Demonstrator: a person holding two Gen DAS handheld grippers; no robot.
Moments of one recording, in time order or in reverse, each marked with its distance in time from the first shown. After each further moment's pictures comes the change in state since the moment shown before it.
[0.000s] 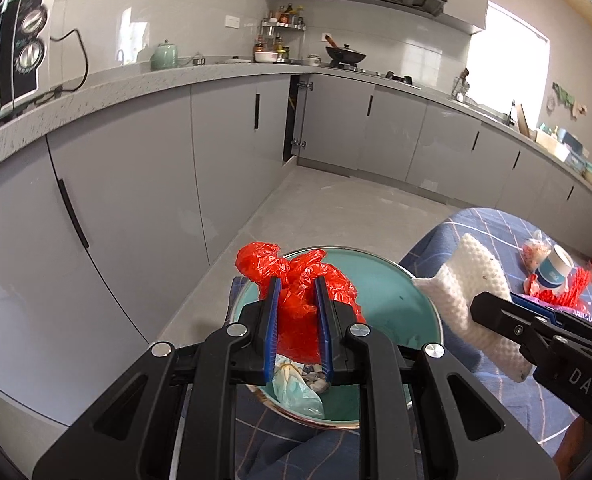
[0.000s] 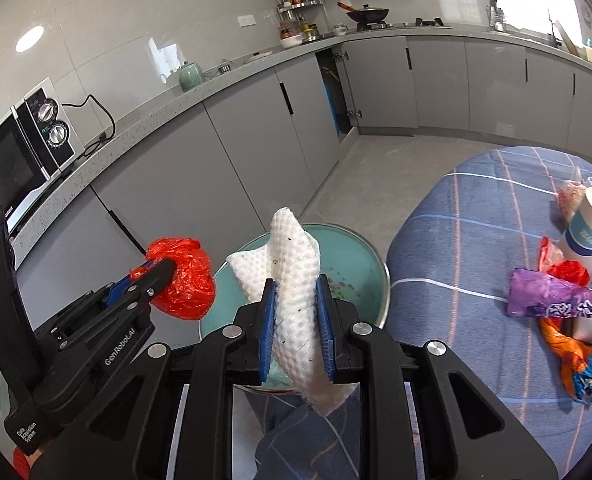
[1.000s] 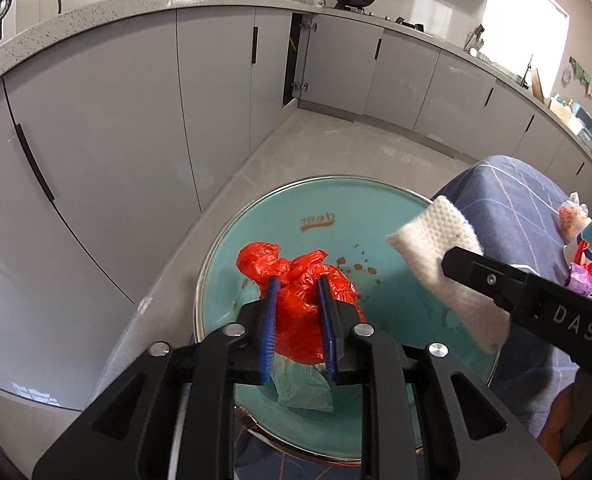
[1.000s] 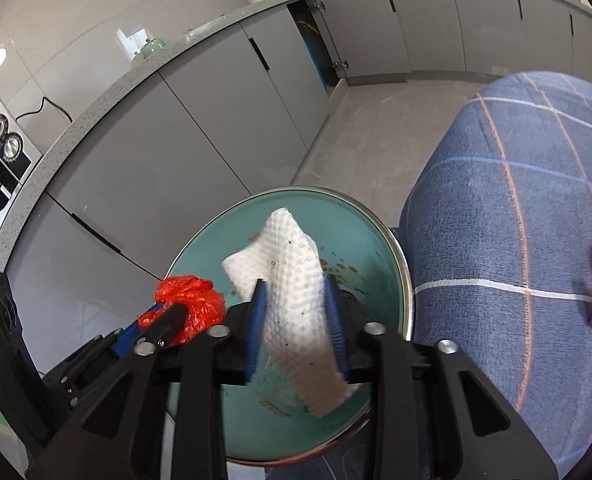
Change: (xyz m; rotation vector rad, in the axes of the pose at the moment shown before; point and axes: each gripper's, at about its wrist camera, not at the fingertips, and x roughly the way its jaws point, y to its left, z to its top) left arm 0.096 -0.001 -0.027 0.000 0.212 0.006; right arm 0.104 -0.042 -0.004 0.137 0.146 0.019
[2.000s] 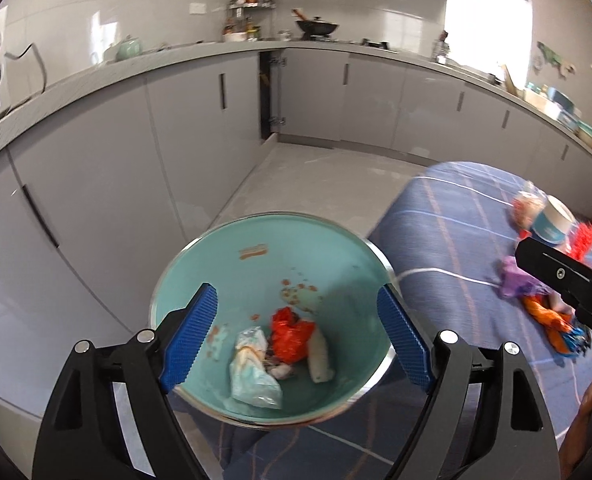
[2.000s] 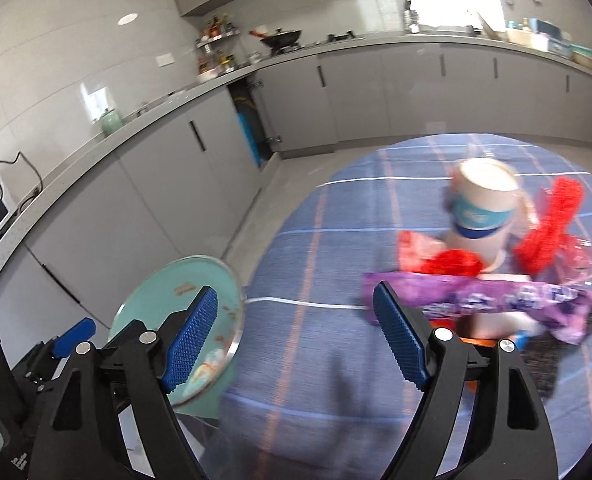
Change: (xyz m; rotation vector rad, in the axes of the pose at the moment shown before) left arm -0.065 -0.082 -0.009 0.126 -0.128 -0.004; right arm -0.139 -0.066 -0.024 0.038 -0.282 -0.224
